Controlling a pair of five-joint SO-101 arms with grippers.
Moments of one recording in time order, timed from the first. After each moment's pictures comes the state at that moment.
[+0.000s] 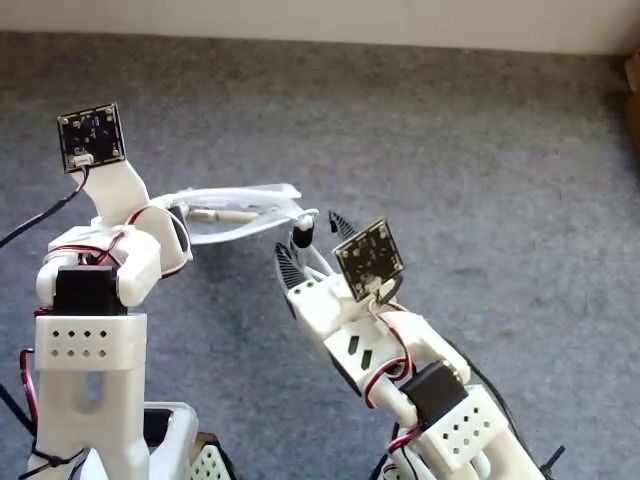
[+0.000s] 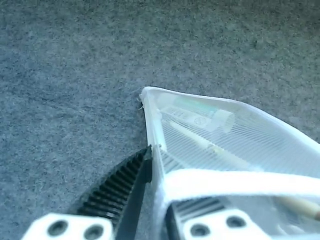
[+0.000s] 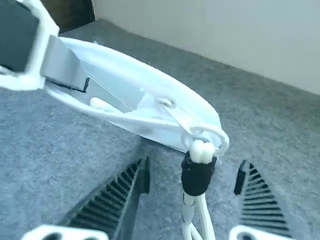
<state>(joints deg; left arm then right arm) -6.9 -47.2 34.0 68.0 19.6 -40.4 -72.8 70.2 26.7 1.2</state>
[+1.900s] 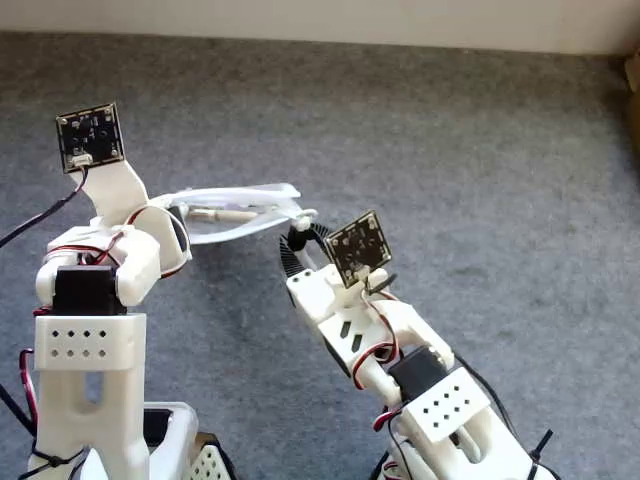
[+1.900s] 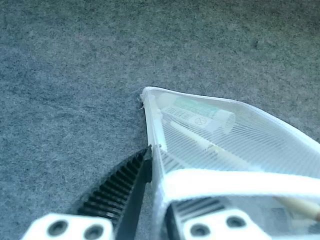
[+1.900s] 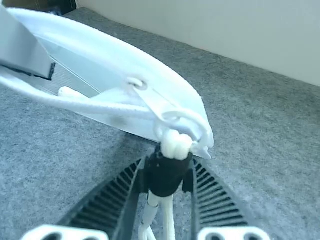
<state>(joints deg) -7.1 -47.2 34.0 68.0 19.6 -37.9 -63.6 73.3 15.6 1.7</state>
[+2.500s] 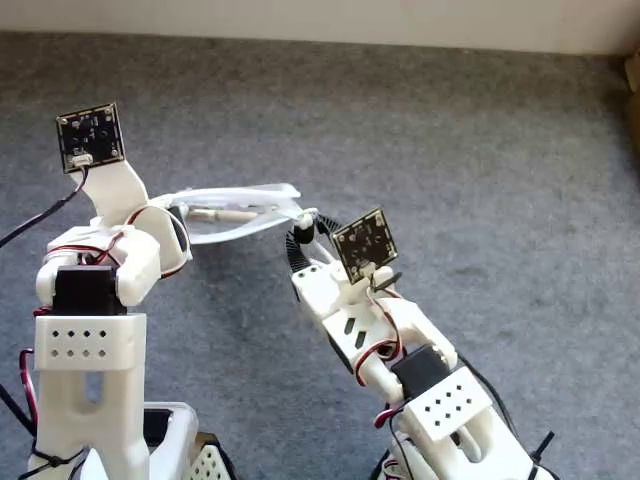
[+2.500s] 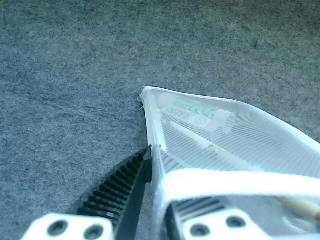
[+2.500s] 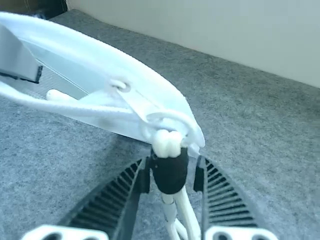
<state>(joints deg) -7.1 -47.2 34.0 68.0 19.6 -36.2 -63.6 73.3 15.6 1.7</state>
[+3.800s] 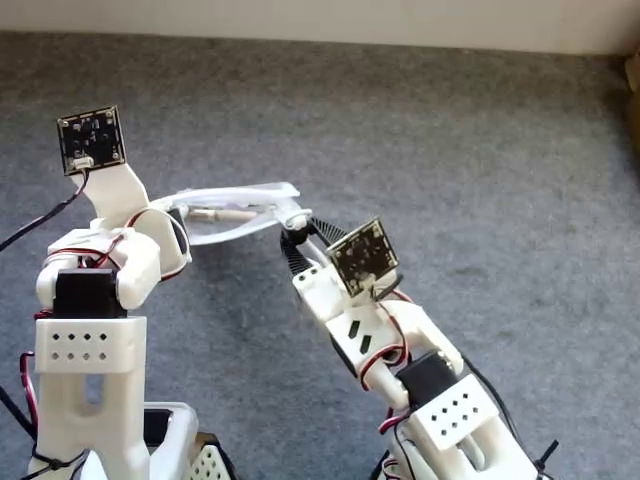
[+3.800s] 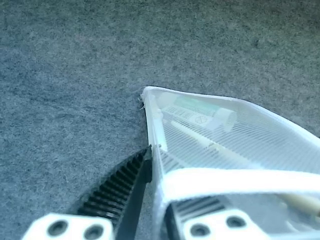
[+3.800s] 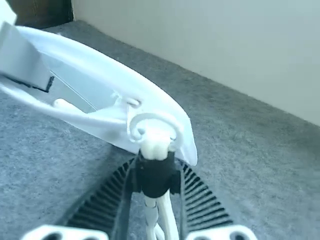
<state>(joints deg) -7.2 -47.7 35.1 67.6 19.0 -36.2 -68.2 73.3 15.3 8.7</state>
